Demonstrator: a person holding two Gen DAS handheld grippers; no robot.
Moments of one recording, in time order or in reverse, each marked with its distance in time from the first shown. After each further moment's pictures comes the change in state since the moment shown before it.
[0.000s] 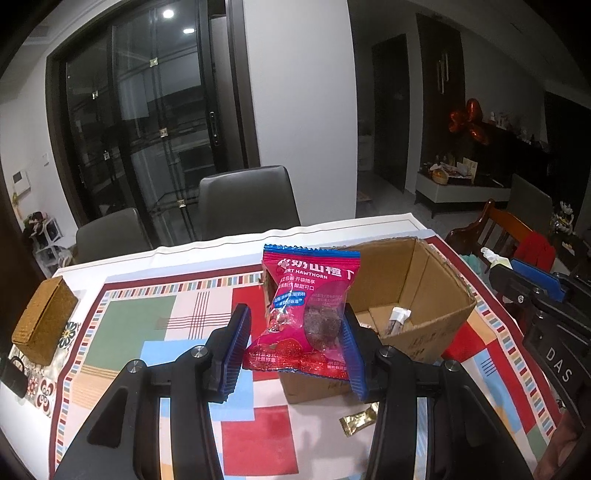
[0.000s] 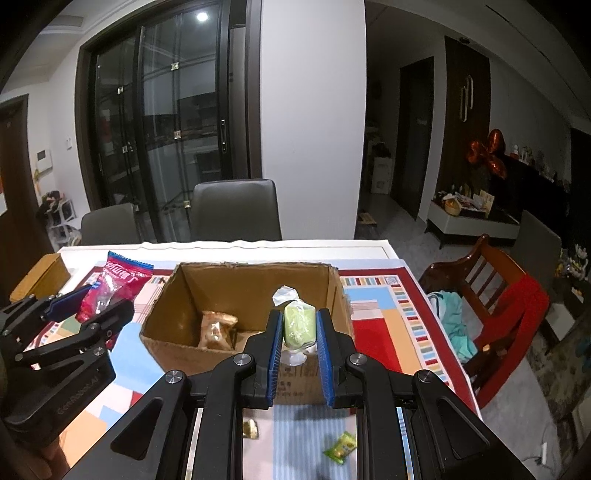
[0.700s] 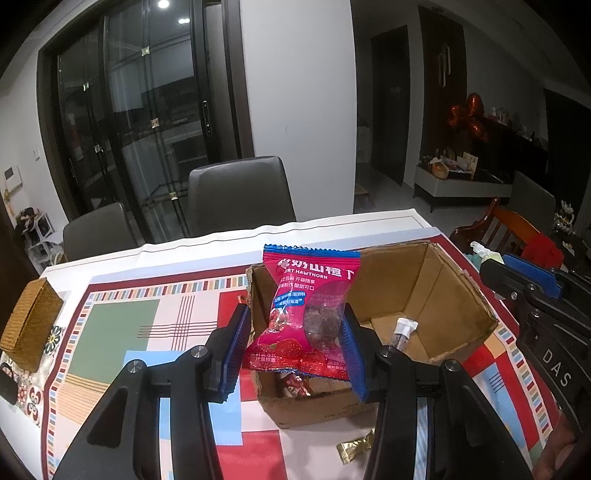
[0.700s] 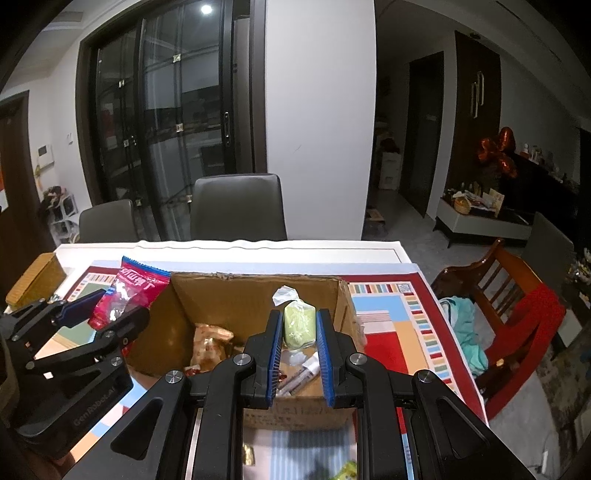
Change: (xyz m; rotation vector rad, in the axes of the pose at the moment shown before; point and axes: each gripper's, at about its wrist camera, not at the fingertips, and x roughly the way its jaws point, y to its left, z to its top) left arm 0.048 -0.003 0.017 -0.007 0.036 -0.018; right arm 0.046 0.002 0.019 -0.015 0.026 0.028
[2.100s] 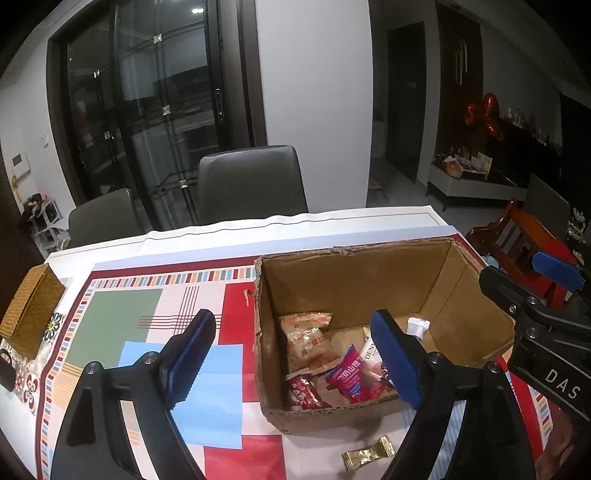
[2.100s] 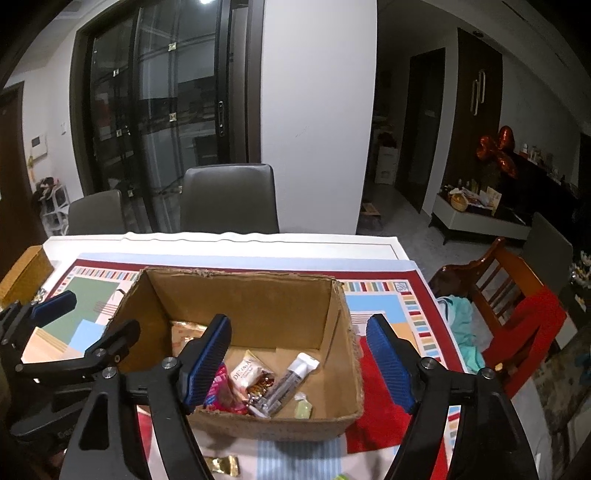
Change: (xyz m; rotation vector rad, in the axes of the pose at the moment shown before) left arm 0.015 0.007 0.002 -0.038 0.030 0.041; right arm 0.024 -0.005 0.006 -0.013 0.030 -0.031
